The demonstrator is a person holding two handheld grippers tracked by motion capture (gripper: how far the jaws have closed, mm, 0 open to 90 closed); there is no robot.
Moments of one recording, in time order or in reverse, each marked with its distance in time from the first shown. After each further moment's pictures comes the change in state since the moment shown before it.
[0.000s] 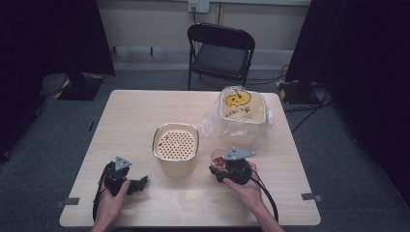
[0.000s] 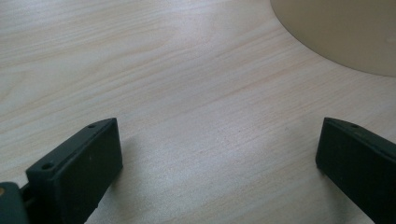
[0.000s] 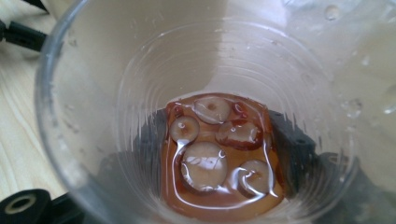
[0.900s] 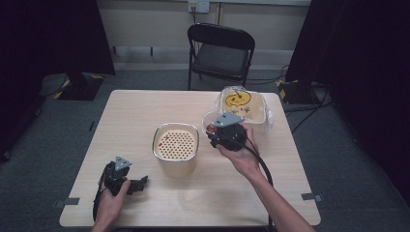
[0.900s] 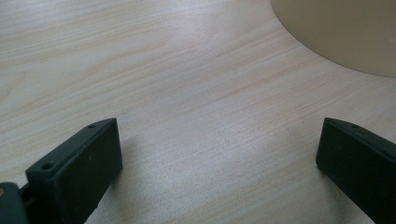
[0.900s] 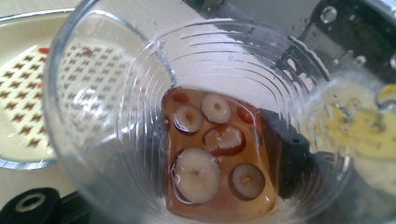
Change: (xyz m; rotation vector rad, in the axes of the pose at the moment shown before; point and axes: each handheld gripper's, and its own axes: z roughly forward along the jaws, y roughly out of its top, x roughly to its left) left arm 0.000 0.000 0.000 -0.001 0.003 -0.003; right arm -0.008 0.115 -0.016 -0.026 -0.215 -0.233
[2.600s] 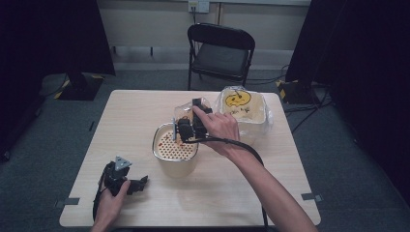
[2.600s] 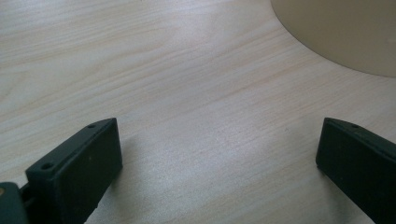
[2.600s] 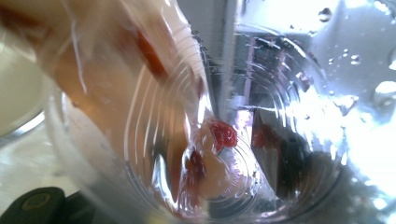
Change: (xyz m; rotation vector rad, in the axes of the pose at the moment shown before) left arm 0.000 0.000 0.000 0.002 -0.003 0.001; right arm 0.059 0.061 0.056 0.169 -0.529 -1.046
